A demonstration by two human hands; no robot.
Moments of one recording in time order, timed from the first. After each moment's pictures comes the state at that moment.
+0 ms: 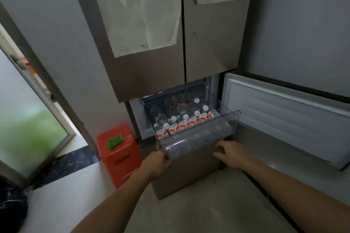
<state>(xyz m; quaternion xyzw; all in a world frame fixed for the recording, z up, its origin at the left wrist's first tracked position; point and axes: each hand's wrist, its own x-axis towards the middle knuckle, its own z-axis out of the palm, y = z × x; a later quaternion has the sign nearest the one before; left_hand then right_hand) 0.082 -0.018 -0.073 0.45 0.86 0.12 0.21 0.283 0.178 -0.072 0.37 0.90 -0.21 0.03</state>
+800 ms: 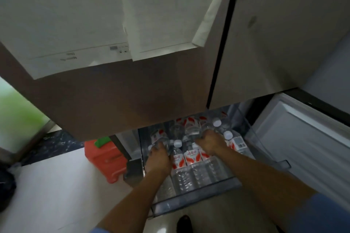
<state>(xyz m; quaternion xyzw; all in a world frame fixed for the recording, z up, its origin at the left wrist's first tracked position) -0.081 0.189 -0.172 0.23 0.93 0.17 0.21 0.005 0.362 -0.131 0.41 0.84 -0.34 0.10</state>
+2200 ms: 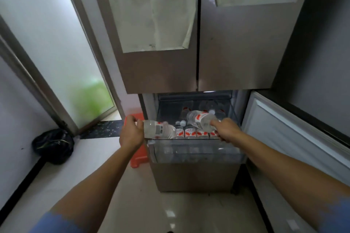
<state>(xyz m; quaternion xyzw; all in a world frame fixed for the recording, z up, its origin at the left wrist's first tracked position) 0.101 0.064 -0.013 0.03 0.92 0.38 -0.07 0.197 0.337 -0.022 0.33 0.83 -0.44 -0.01</state>
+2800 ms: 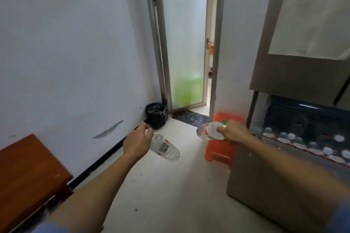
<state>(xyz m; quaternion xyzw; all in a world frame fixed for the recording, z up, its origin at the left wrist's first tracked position) 0.286 -0.314 0.018 -0.16 0.95 0.22 -0.15 0.202 -0.018 0.027 -0.01 0.98 -0.18 0.05</state>
